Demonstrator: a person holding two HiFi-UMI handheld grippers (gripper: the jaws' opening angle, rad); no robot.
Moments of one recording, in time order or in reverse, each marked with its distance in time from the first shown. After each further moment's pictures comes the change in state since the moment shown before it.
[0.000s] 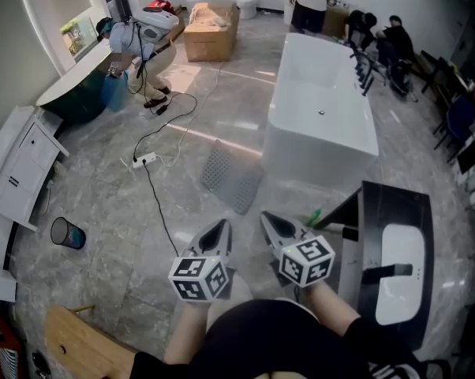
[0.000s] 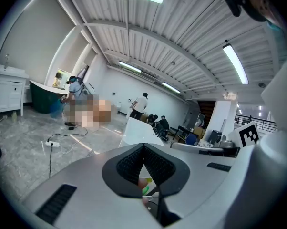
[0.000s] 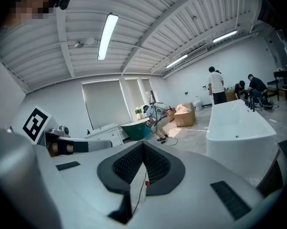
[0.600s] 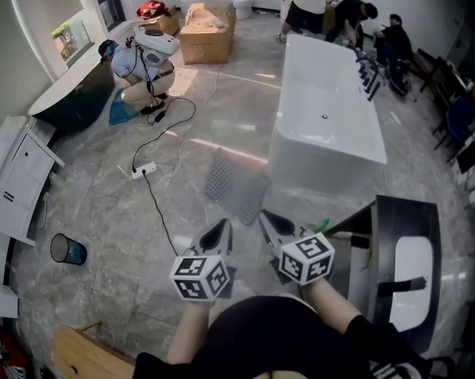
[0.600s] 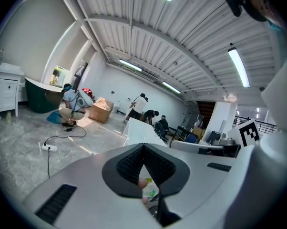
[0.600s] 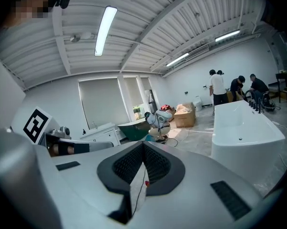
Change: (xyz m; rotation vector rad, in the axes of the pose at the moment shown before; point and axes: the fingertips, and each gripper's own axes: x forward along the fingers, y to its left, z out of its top) left arm 0.052 0.100 0.049 -0.003 0.014 -0.036; right arm 0.120 0.002 0.028 -0.013 0.008 -0.020
